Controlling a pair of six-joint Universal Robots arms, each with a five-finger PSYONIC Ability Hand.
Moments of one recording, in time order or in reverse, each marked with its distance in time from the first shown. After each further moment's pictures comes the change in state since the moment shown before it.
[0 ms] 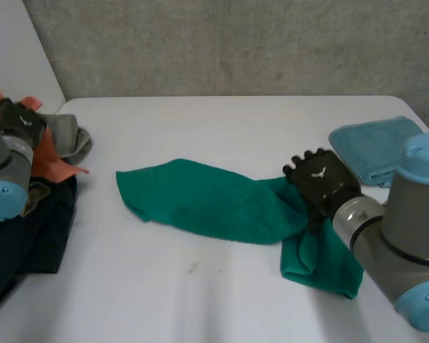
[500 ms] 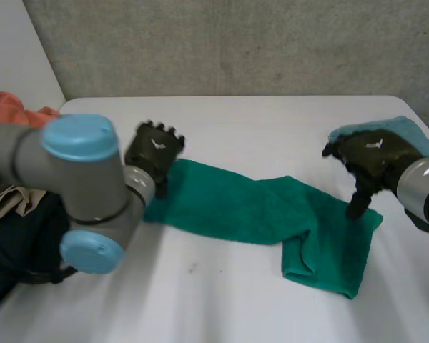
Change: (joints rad) left arm -0.513 -0.024 -0.023 -0.070 0.019 -0.487; right arm -0.193 -0.130 -0.141 0.408 -0.123 0.075; left_hand -0.043 -0.037 -0.037 -0.028 -0.051; right_hand 0.000 0.000 0.000 0.000 0.000
